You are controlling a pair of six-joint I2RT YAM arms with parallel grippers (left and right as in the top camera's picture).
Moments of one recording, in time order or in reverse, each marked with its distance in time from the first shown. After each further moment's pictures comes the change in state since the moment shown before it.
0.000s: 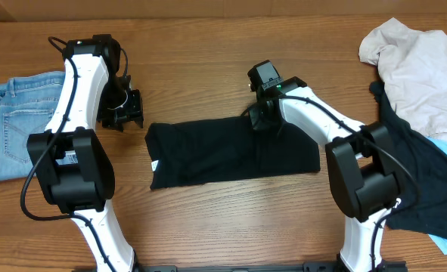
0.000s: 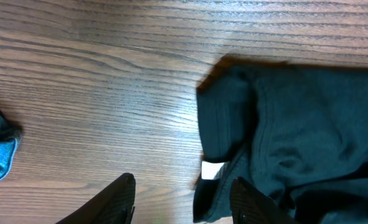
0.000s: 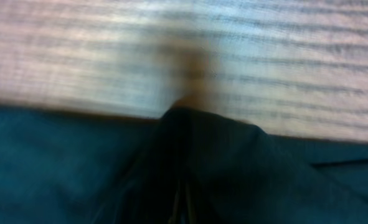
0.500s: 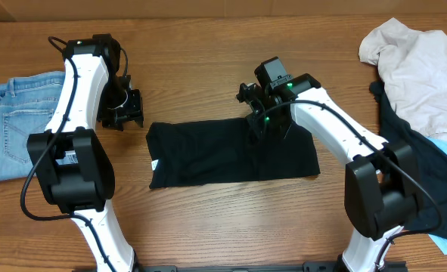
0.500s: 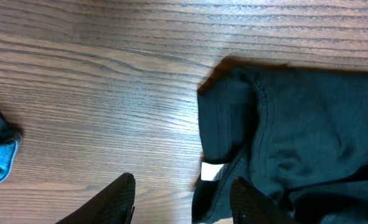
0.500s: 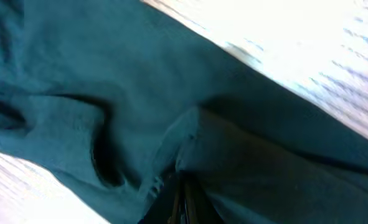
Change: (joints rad) left arm 0.000 0.000 0.000 0.007 0.000 0.000; right arm 0.002 -0.124 -0.029 -0.089 -0.315 -0.374
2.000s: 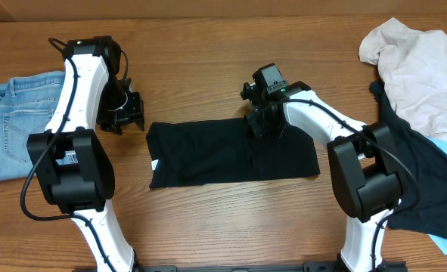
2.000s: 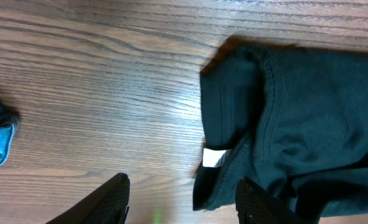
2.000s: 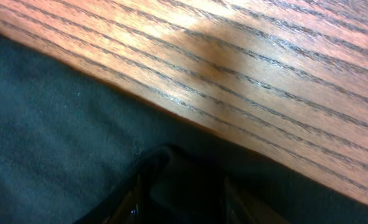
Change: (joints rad) left arm 0.000 0.000 0.000 -0.046 0.000 0.000; right arm -0.022 0.135 -0.032 0.197 0.126 0.124
